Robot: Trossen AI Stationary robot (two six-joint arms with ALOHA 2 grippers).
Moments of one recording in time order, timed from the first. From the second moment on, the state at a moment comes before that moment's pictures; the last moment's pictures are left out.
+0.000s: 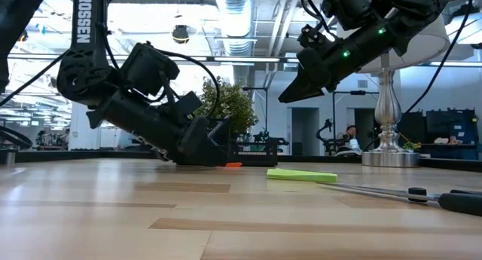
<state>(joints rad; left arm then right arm) 0.07 1.99 0.49 1.00 -0.33 -0.31 -0.08 1.43 0.64 0.27 0.34 0.01</state>
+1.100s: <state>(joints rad) -0.01 1.99 0.58 1.02 -0.17 -0.36 -0.08 1.43 0.64 0.27 0.34 0.01</state>
